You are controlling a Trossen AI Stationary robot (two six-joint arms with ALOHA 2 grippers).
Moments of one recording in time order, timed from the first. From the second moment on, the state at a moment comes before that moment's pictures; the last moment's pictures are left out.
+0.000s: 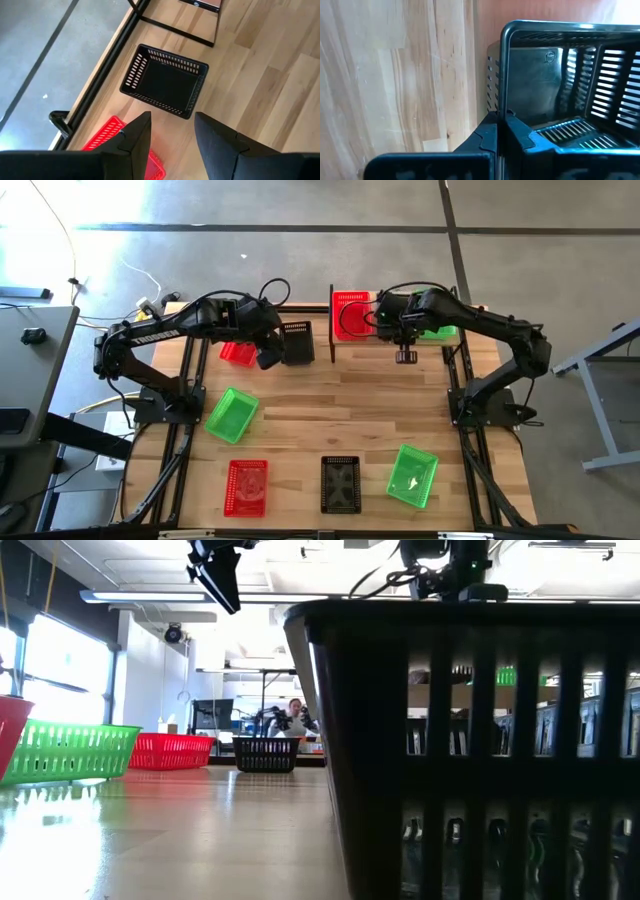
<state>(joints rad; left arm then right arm) 0.36 1.39 1.48 -1.16 -0.33 -0.13 -0.41 1.49 1.46 -1.33 0.23 -0.43</state>
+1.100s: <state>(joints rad) 0.36 1.39 1.48 -1.17 -0.31 -0.11 -0.43 1.49 1.55 -1.38 0.23 -0.38</state>
